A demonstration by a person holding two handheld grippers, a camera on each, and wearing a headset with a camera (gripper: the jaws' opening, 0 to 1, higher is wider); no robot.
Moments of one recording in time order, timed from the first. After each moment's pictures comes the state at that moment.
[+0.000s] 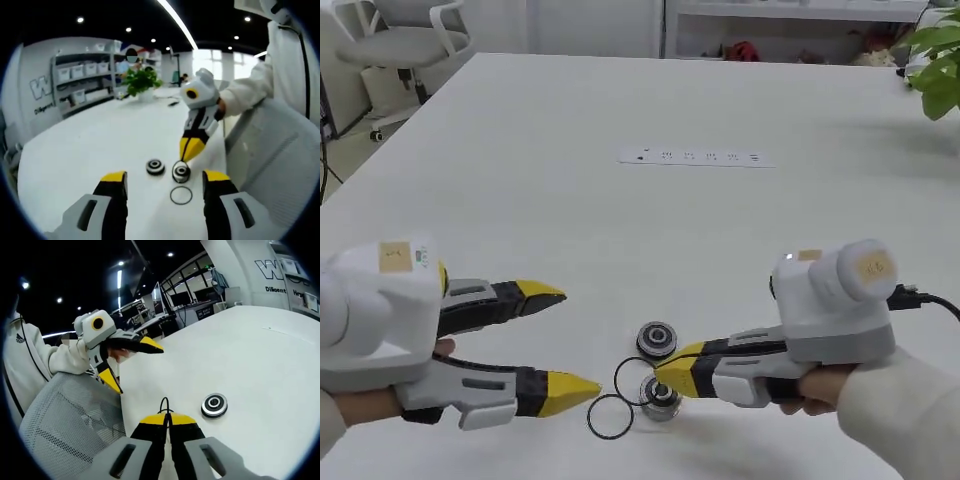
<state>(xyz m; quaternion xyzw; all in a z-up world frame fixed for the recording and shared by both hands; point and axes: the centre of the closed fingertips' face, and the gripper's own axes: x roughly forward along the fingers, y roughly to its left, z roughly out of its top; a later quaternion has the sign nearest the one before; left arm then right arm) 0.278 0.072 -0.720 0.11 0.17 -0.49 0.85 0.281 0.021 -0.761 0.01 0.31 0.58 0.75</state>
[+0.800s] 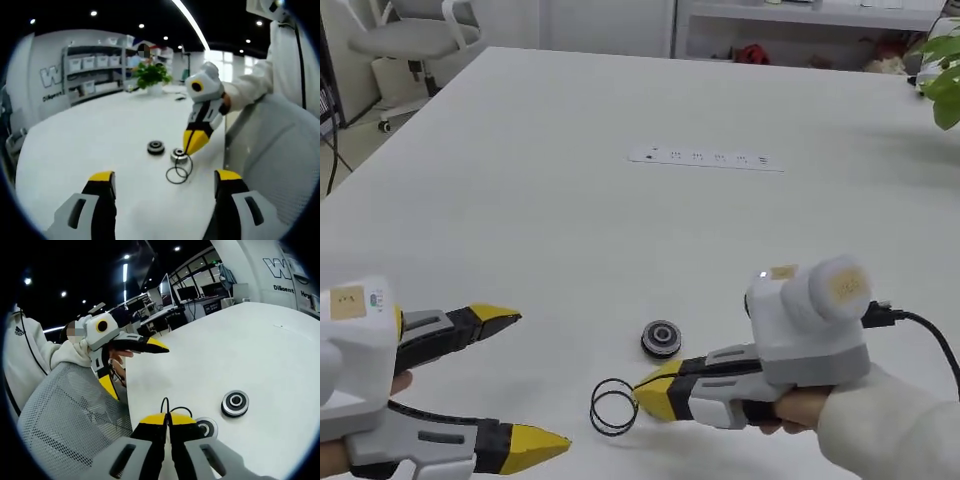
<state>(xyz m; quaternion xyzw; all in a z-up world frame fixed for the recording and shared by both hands) 0.255 0.100 -0.745 0.09 0.19 -0.45 0.87 0.256 0.046 -0.773 -0.02 0.32 0.60 0.73</state>
